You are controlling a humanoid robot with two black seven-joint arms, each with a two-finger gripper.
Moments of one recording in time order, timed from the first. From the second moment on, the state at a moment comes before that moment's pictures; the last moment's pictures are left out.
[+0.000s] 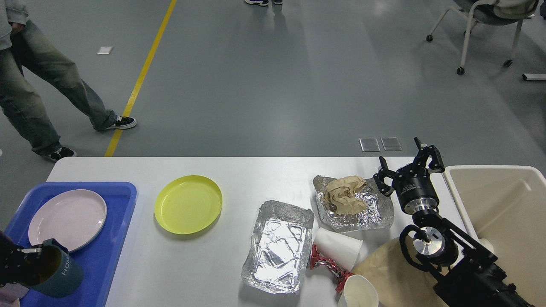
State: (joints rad) left arm -1.25 0.89 0.90 -0.90 0.51 -0.82 -0.06; right arm 0.40 -0.17 0.96 0.79 -0.11 0.17 0.46
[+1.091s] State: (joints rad) left arm -1.16 0.86 0.88 -0.91 0.41 -0.69 -0.06; right arm 0.40 -0.17 0.96 0.79 -0.11 0.17 0.46
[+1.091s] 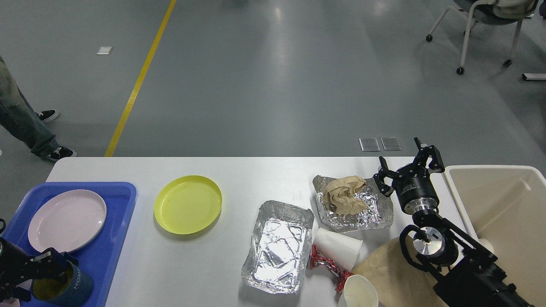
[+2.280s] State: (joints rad) left arm -2.34 0.41 1.65 -1.36 0.06 -0.93 -0.06; right arm 0.40 -0.18 0.96 0.79 -0.11 0.17 0.46
